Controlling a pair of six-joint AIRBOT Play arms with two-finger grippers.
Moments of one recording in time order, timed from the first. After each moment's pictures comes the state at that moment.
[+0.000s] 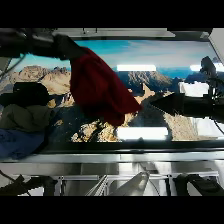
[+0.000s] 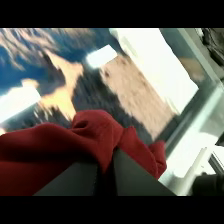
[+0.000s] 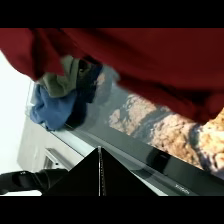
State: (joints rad) left arm -0.15 -1.40 1.62 0.64 -1.30 -1.16; right arm 0.00 -0.78 0.83 -0.52 1.21 1.34
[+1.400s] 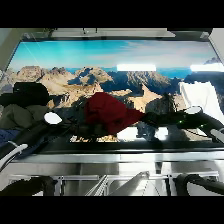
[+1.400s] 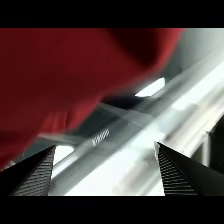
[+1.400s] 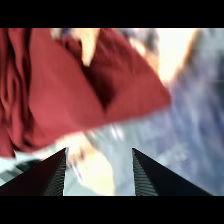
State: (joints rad) left arm -0.43 -1.26 0.62 0.51 -0.87 -1.13; right arm 0.00 -1.37 0.61 -0.44 0.87 0.92
